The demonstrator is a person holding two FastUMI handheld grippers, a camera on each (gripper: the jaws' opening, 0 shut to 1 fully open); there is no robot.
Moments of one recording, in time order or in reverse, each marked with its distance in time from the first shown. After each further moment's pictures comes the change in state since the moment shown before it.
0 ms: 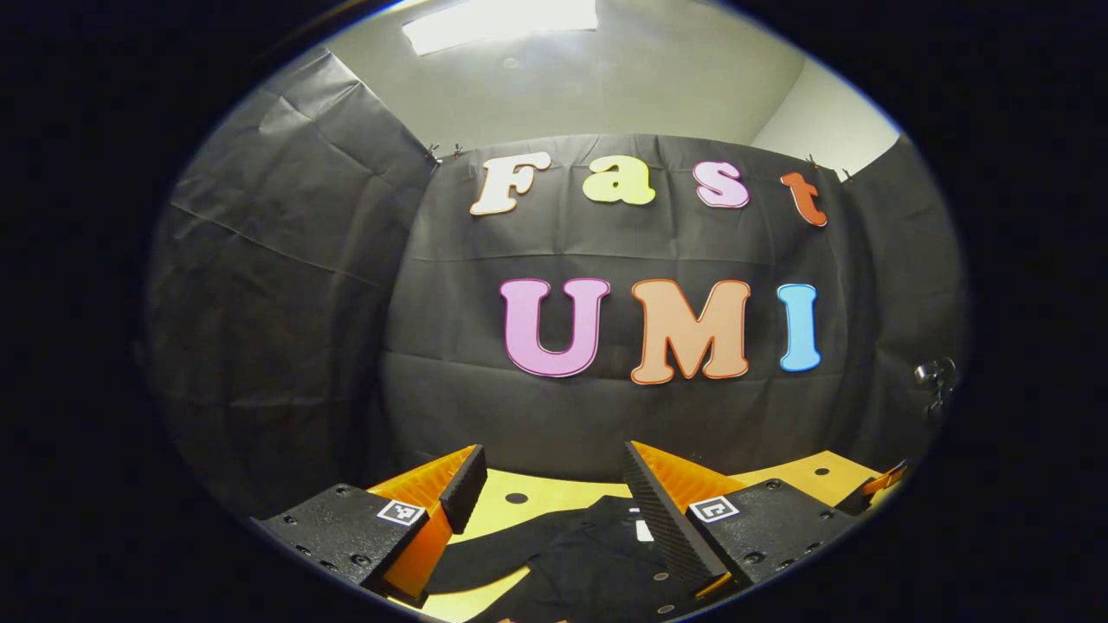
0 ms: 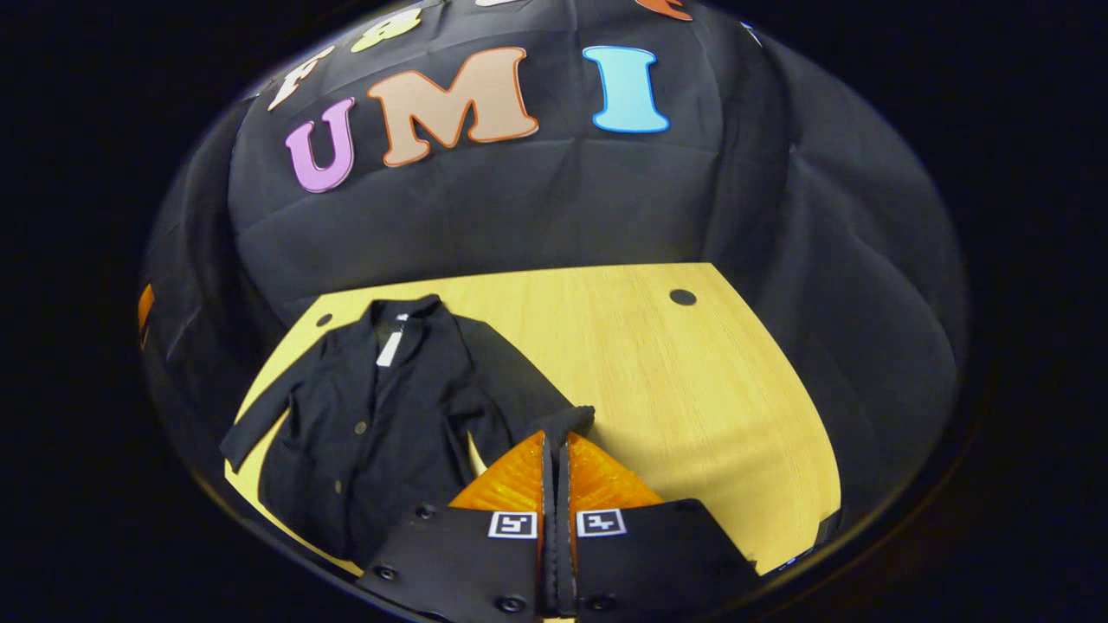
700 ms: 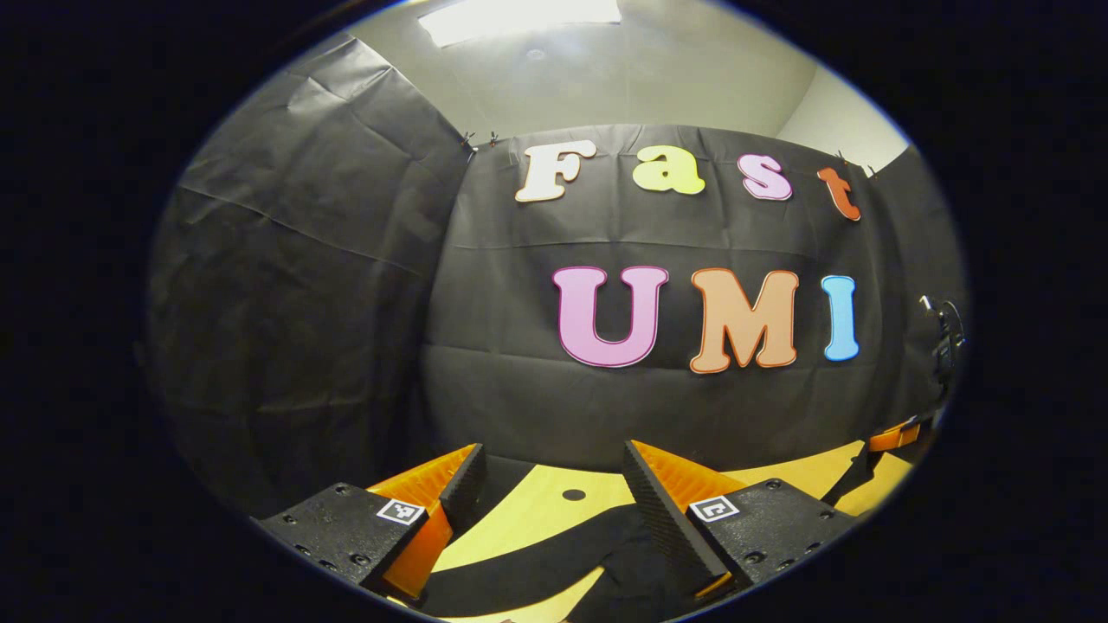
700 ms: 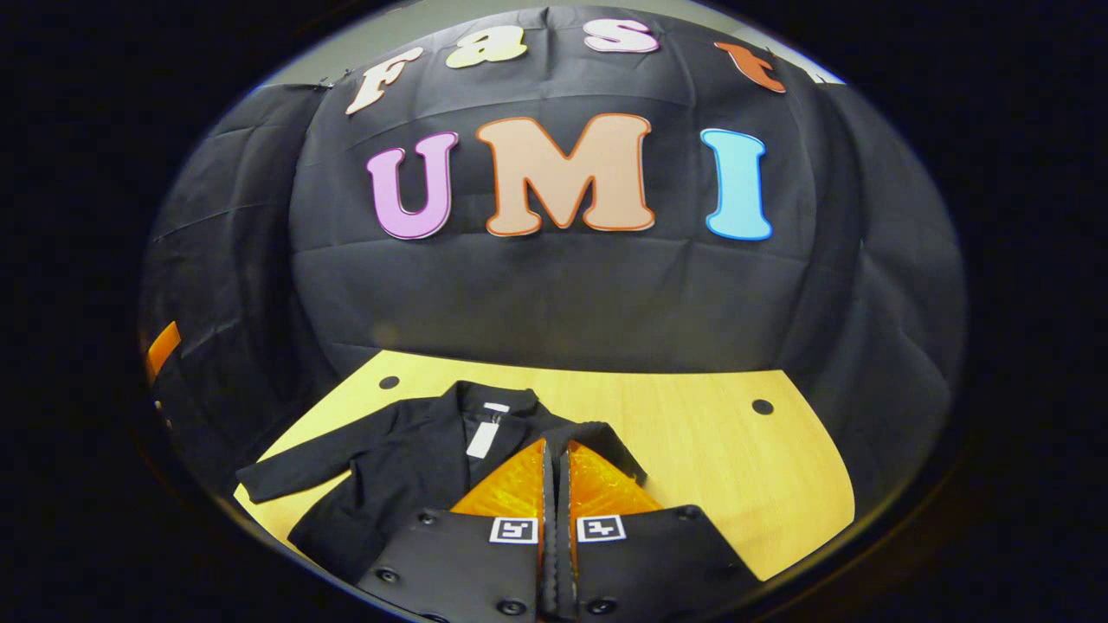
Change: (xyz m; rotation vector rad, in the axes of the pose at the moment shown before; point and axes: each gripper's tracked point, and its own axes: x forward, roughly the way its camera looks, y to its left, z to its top) left arm 0.015 0.111 -0.016 0.009 0.036 0.070; right arm -0.001 0.169 0.096 -0.143 -0.259 0.107
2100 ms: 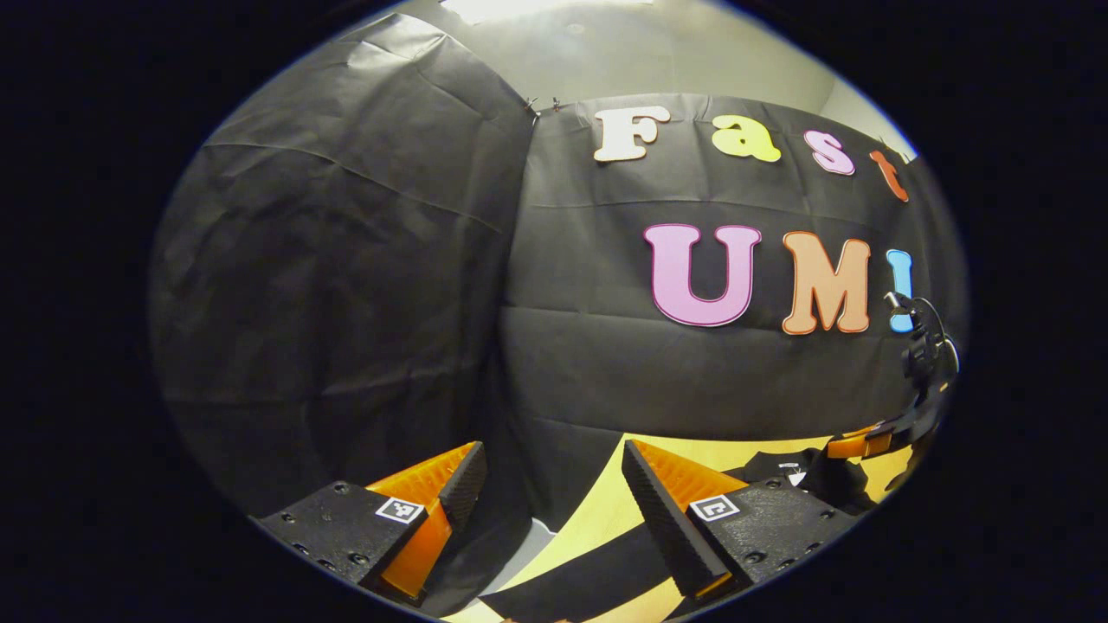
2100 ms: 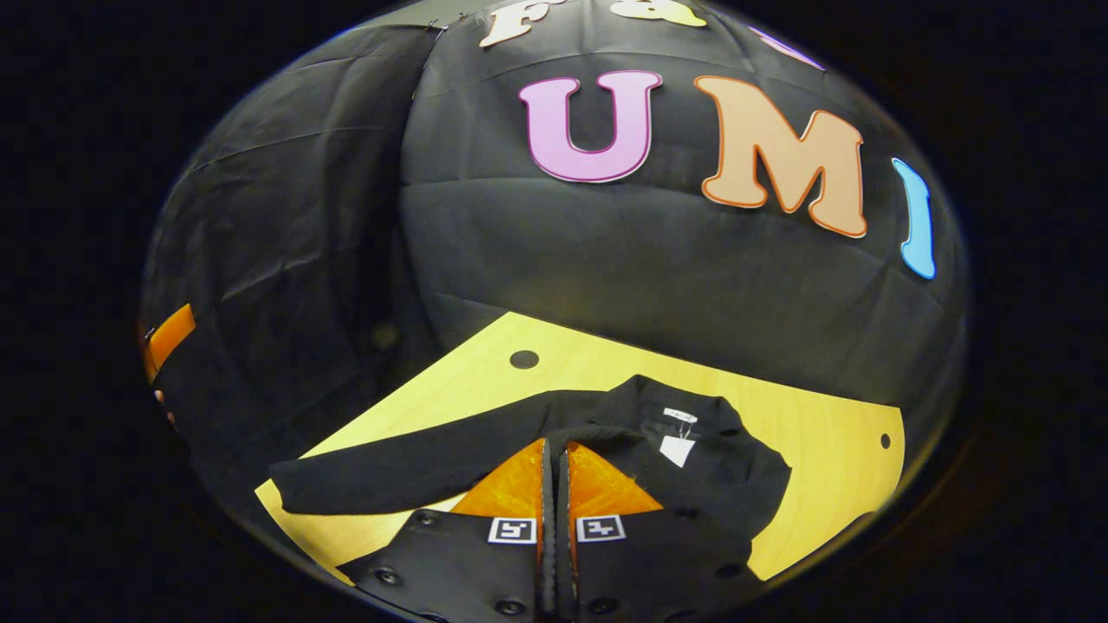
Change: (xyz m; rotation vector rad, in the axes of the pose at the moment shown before) left arm 0.002 0.152 -0.055 0.001 0.126 0.164; right arm 0.098 0.246 -0.024 -0.224 0.136 0.276
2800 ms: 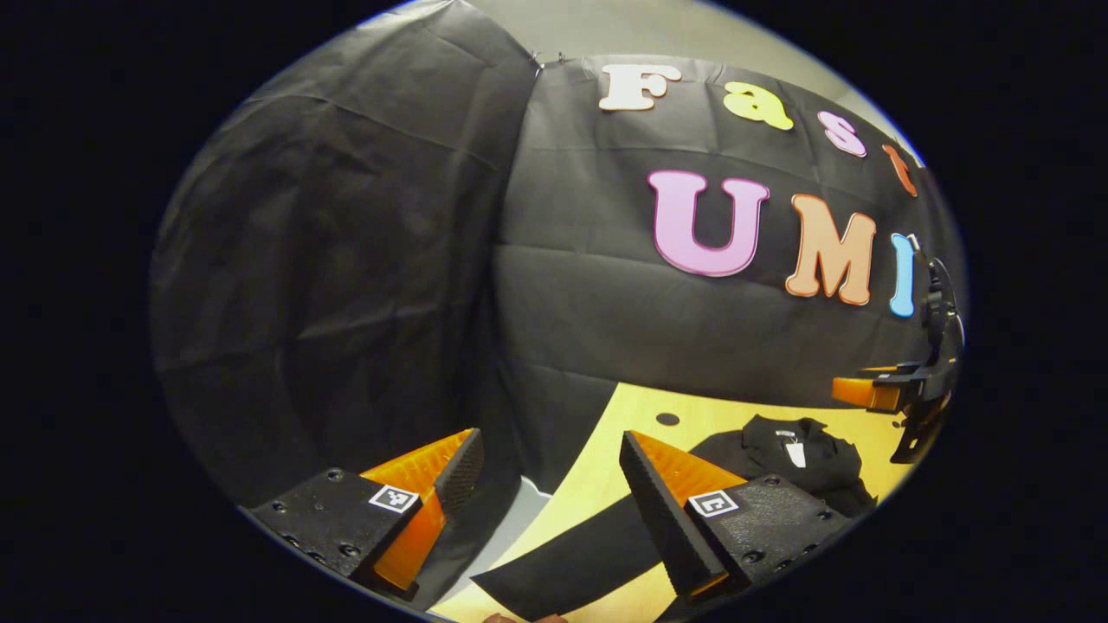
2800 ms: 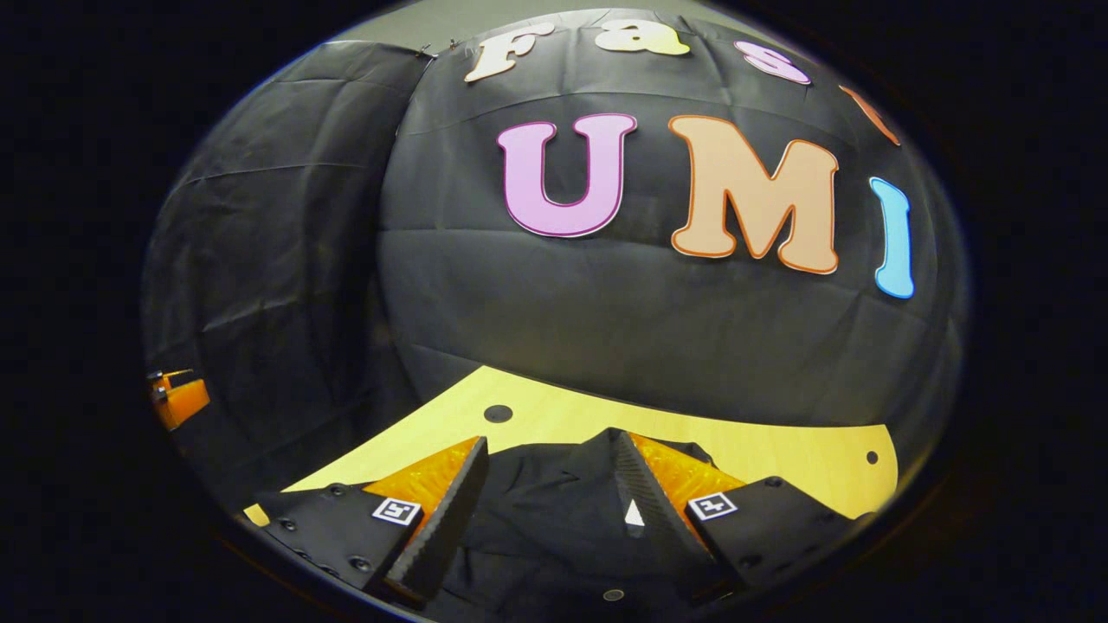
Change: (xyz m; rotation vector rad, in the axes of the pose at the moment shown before) left arm 0.017 -0.002 -0.075 -0.046 0.253 -0.050; right arm -0.020 -0.036 0.048 0.027 -0.197 -0.111
